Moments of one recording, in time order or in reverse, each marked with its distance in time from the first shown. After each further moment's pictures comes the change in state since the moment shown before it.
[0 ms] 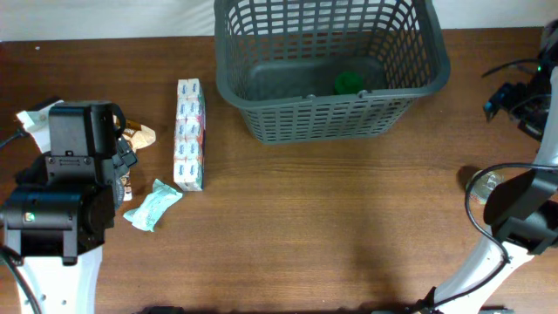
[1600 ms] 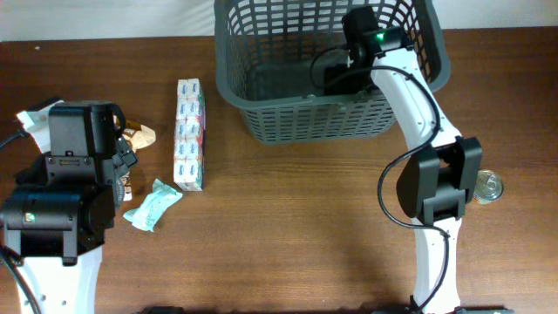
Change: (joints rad) left arm 0.000 0.000 0.000 0.000 0.000 0.000; right arm 0.647 0.193 0.033 0.475 -0.148 -0.196
